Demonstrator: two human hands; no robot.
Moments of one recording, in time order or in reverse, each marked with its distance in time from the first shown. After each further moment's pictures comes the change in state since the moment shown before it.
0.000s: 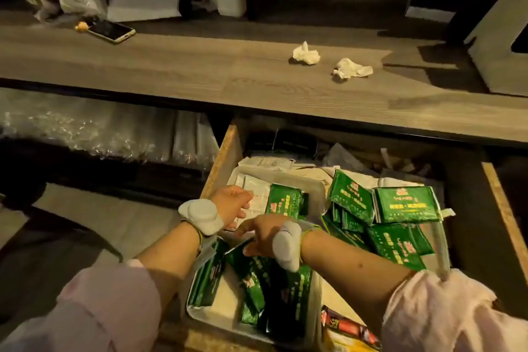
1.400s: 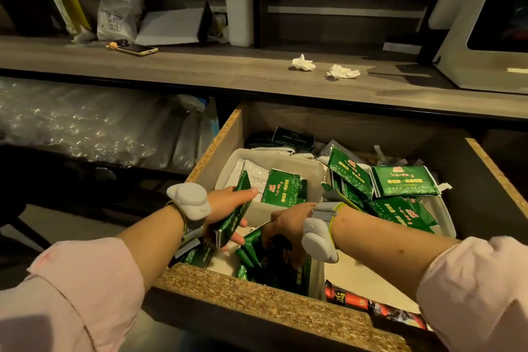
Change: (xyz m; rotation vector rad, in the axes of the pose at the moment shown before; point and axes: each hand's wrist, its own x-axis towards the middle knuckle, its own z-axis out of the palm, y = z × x) left_hand -0.034 -0.086 0.016 0.098 -0.163 0.013; right_hand -0.009 0.041 0.076 -0.666 -0.089 -0.092
